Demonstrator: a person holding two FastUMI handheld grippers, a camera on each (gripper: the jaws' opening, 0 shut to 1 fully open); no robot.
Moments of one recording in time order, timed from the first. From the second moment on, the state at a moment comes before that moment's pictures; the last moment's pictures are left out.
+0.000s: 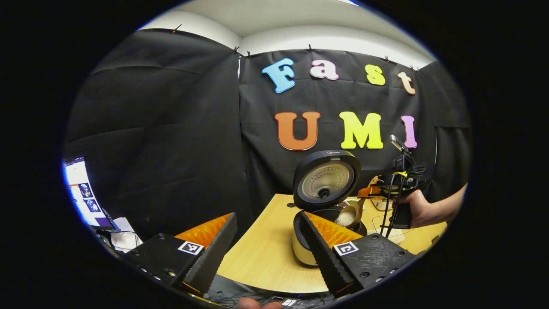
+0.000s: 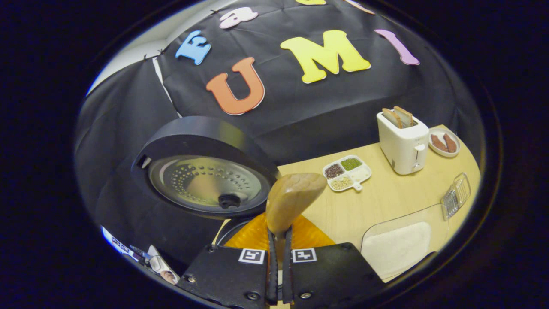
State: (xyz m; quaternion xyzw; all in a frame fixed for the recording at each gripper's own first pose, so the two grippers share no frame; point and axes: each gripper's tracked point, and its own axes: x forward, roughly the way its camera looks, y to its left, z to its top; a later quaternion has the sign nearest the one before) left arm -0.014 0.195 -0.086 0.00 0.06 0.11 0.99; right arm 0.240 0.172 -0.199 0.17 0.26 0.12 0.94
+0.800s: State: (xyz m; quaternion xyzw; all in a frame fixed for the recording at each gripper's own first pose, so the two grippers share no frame) left arm -0.025 0.198 -0.080 0.00 0.05 0.10 0.99; right arm 0.222 0.226 -0.164 -0.16 0.12 0.18 0.96
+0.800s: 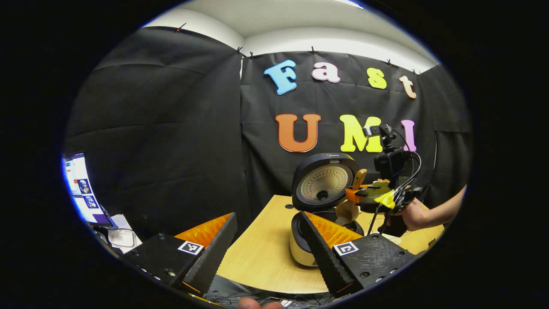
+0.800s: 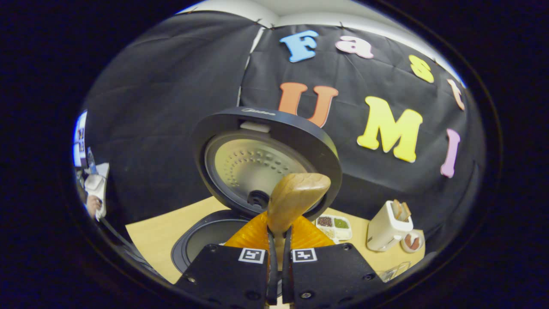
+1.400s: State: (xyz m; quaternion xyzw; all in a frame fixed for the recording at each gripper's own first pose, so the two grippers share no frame) left arm -0.026 0.196 -0.072 0.00 0.04 0.11 0.99; right arm 0.215 0.234 -0.152 -0.21 0.09 0.20 0.95
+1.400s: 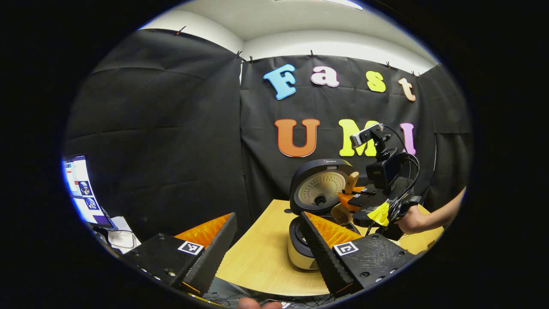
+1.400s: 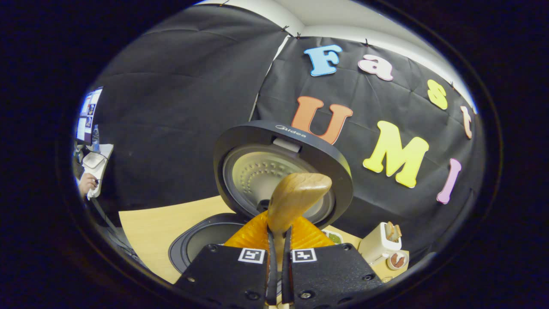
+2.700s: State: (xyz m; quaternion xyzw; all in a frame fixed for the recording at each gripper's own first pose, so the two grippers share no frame) left arm 0.022 0.033 -0.036 0.00 0.03 0.07 1.00; right arm 0.168 -0.070 -0.076 0.30 0.16 0.13 0.93
